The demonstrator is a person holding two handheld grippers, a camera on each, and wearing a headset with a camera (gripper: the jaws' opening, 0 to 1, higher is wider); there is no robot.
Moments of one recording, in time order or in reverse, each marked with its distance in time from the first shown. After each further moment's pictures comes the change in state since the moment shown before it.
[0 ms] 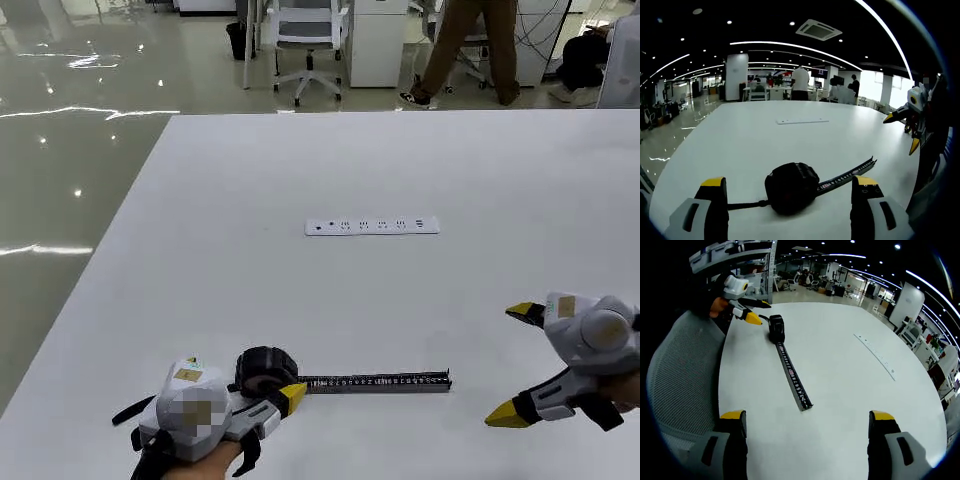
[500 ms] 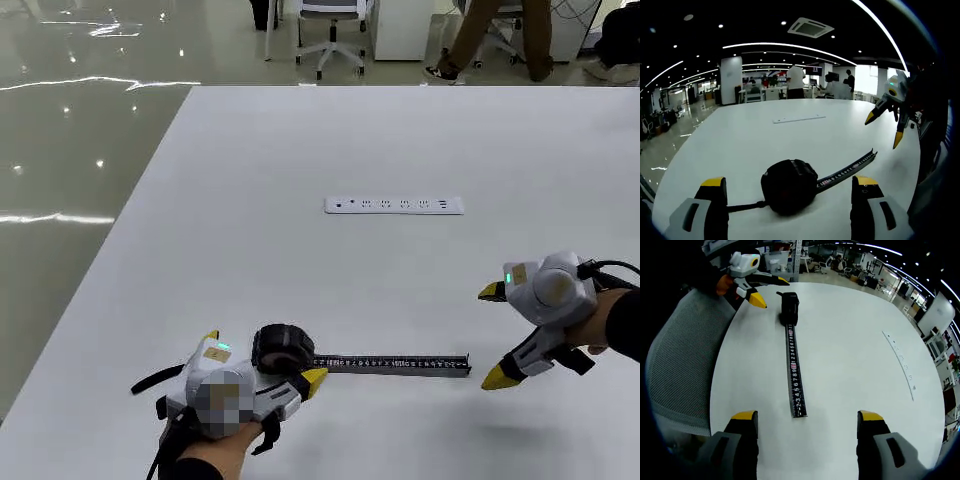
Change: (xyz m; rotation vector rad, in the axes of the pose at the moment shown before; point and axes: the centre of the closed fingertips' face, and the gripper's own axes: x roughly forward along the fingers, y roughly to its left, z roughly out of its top) left arm 0.006 -0.007 -0.005 0.073 0.003 -0.016; right arm 0.054 -0.006 0.008 -0.169 0.146 0.181
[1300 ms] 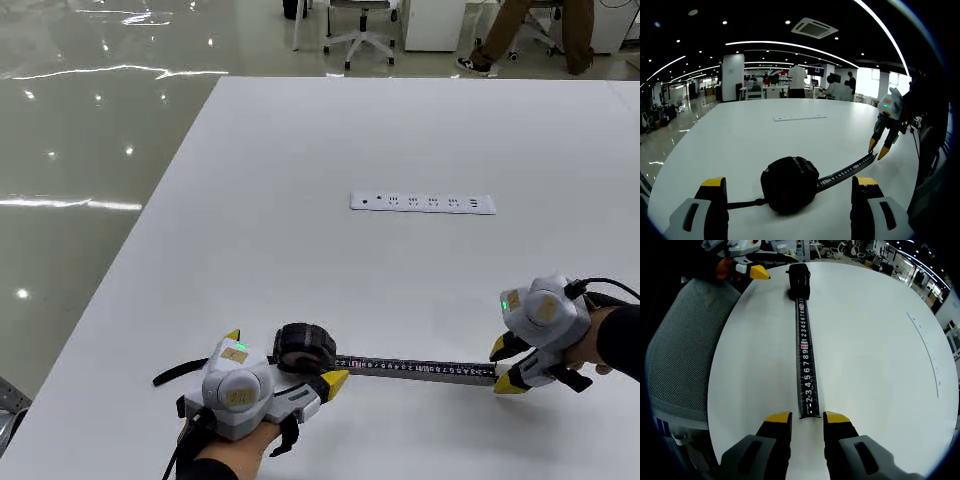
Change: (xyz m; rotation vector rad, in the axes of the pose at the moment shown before) left arm 0.002 0.001 -0.005 -0.041 0.009 -0.008; right arm 0.048 0.016 -0.033 -0.005 0.127 0.155
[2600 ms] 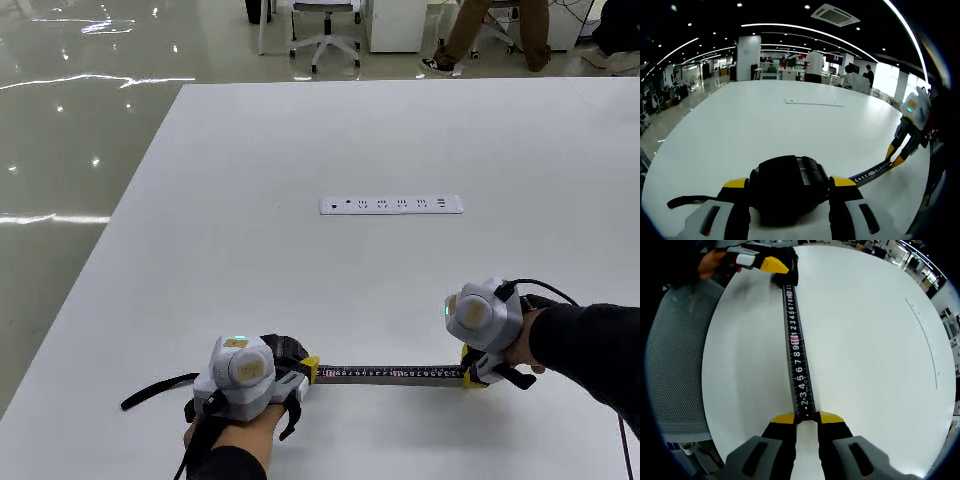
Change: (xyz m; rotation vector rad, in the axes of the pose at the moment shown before) left arm 0.044 0.001 -0.019 -0.135 0.153 0.132; right arm 0.008 -0.003 -0.001 0.088 0.147 -0.051
